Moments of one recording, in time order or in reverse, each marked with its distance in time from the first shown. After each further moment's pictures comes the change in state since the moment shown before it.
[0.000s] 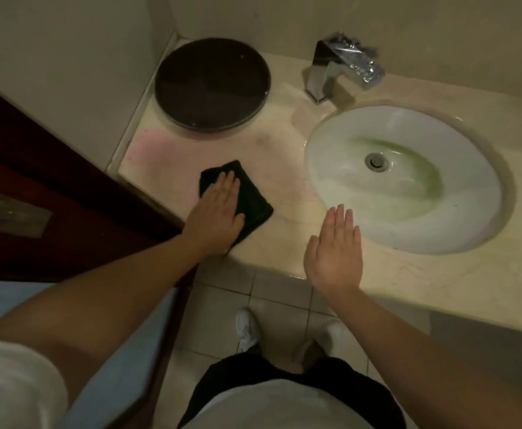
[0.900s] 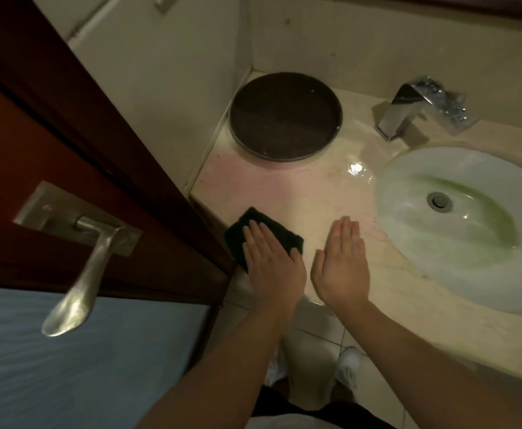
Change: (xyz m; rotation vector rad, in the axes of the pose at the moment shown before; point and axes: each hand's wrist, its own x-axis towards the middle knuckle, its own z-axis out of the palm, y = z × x) left_hand -0.032 0.024 0.011 -0.294 0.168 -0.644; right_hand 0.030 -0.111 0.019 0.004 0.016 -0.160
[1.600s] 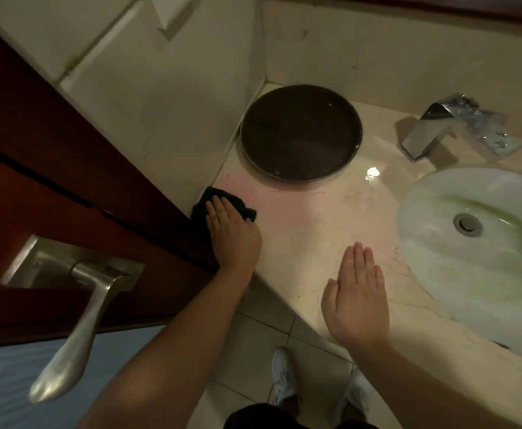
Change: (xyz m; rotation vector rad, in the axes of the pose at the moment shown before) left_hand 0.130 -0.052 -0.033 -0.014 0.159 -0.092; right_hand 0.008 -0.001 -0.004 -0.010 -0.047 -0.025
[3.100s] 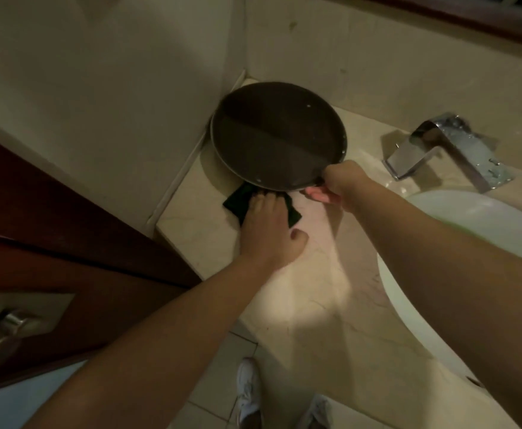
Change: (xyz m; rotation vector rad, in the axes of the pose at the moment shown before) left_hand 0.015 0.101 0.010 -0.032 -0.113 0.481; right_hand 0.256 -0.021 -0.083 1.025 -0.393 0.592
